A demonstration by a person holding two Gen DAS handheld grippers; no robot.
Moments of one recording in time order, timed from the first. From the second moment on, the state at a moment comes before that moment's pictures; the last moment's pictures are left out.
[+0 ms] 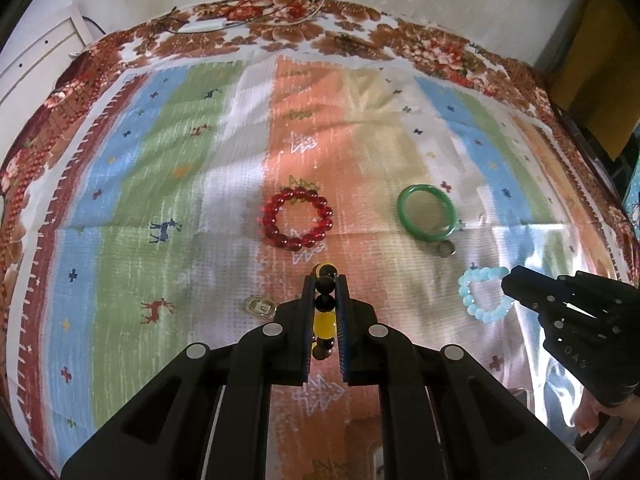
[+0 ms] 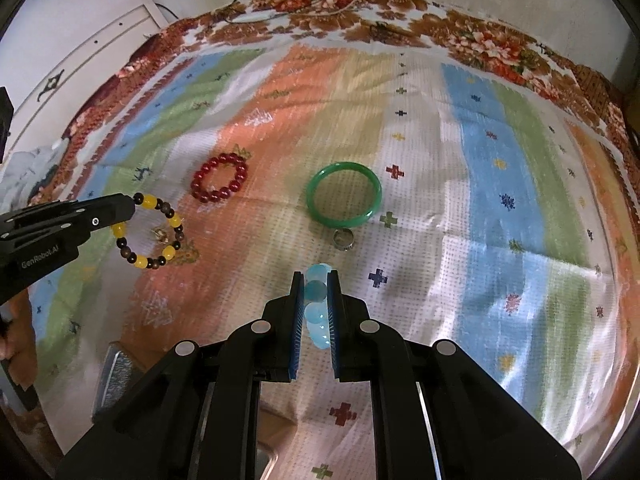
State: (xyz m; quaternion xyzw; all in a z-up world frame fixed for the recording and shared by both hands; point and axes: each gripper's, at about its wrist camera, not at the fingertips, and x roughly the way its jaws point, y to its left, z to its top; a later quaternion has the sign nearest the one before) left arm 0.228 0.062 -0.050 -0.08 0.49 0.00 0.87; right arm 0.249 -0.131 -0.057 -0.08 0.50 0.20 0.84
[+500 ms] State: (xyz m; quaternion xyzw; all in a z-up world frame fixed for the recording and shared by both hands) left arm 0.200 0.054 -0.025 -0.08 0.47 -0.01 0.88; right arm 0.225 -0.137 -0.027 -0.07 0.47 0.22 0.85
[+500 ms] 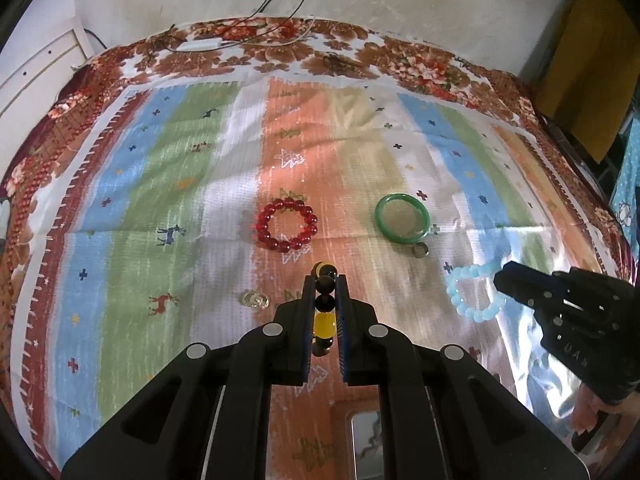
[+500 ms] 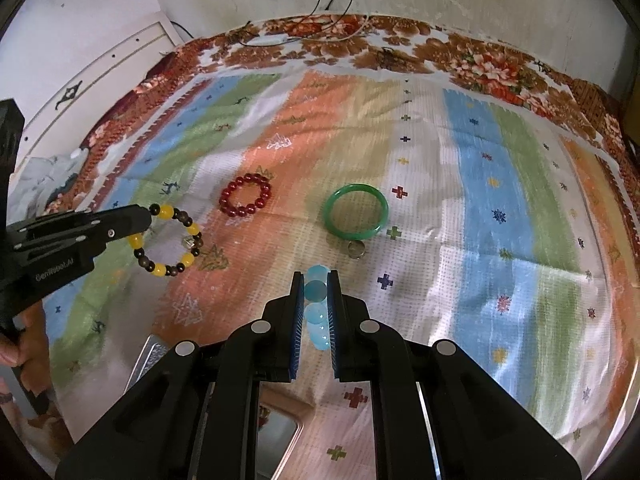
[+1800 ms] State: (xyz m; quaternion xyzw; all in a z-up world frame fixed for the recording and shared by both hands) left arm 0.105 0.013 0.013 -0.07 0.41 -0.04 0.91; right arm 0.143 -0.152 0.006 -0.05 0.43 0.26 0.86
